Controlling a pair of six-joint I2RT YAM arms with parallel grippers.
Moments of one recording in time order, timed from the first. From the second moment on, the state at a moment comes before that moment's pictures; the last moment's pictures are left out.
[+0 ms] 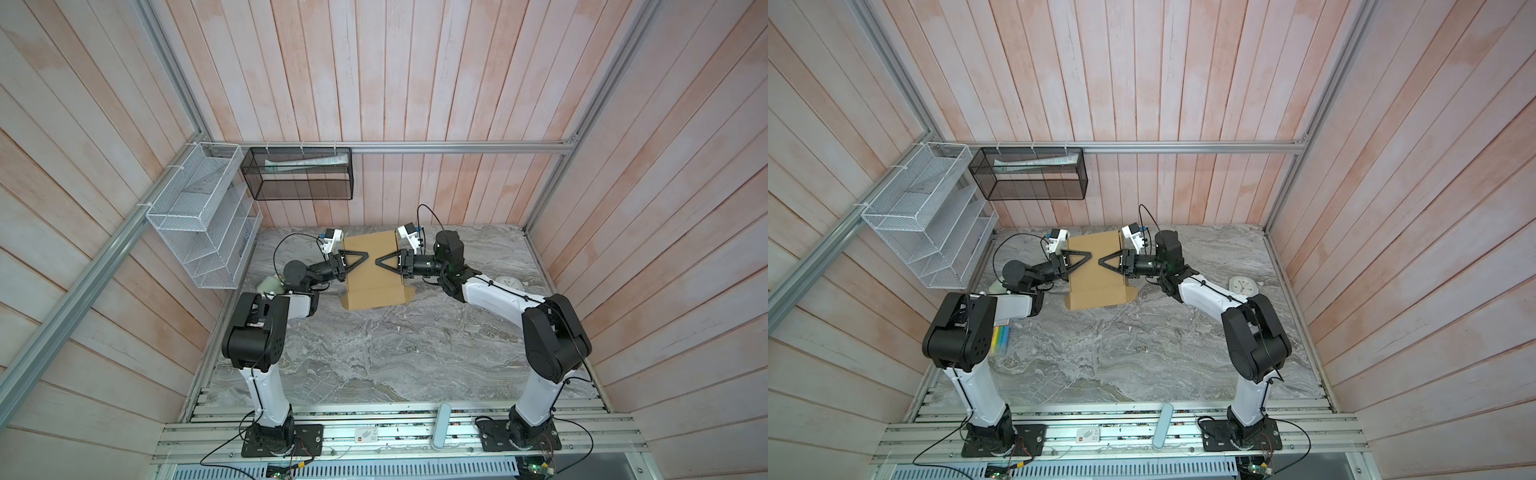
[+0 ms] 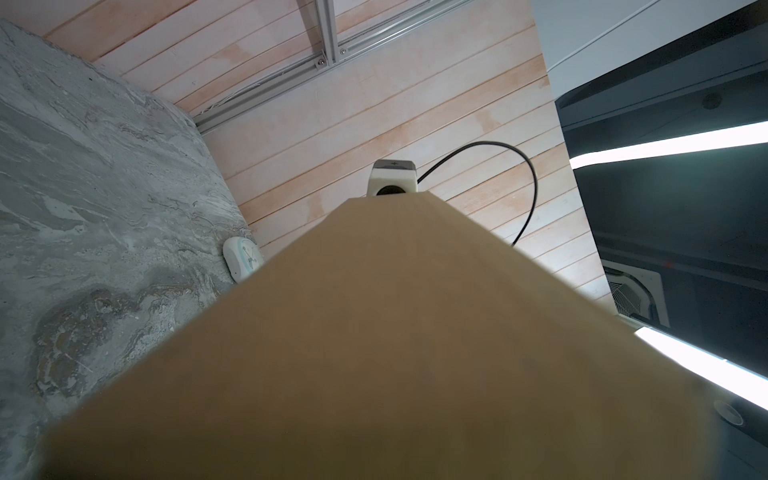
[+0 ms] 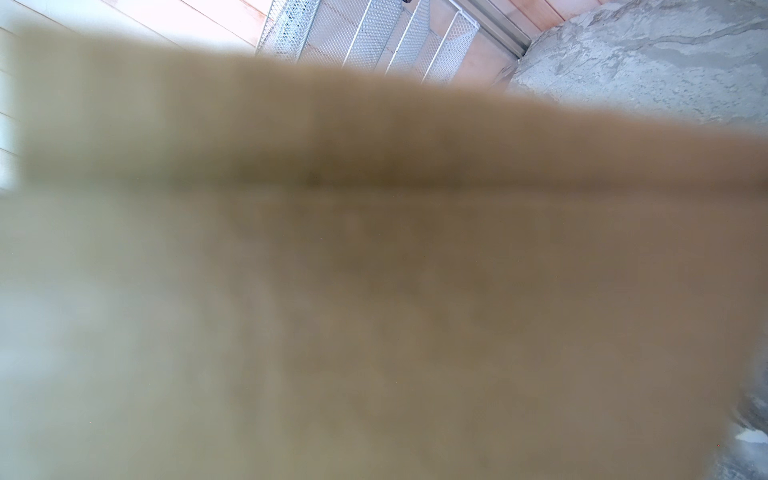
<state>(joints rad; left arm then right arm) -0.14 1.90 0.94 1.47 1.17 -1.60 0.54 1.81 1.25 0.43 -0.94 0.95</state>
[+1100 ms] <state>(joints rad) -0.13 1.89 0.94 1.44 1.19 -1.58 0.54 1.83 1.28 0.37 -0.94 0.90</state>
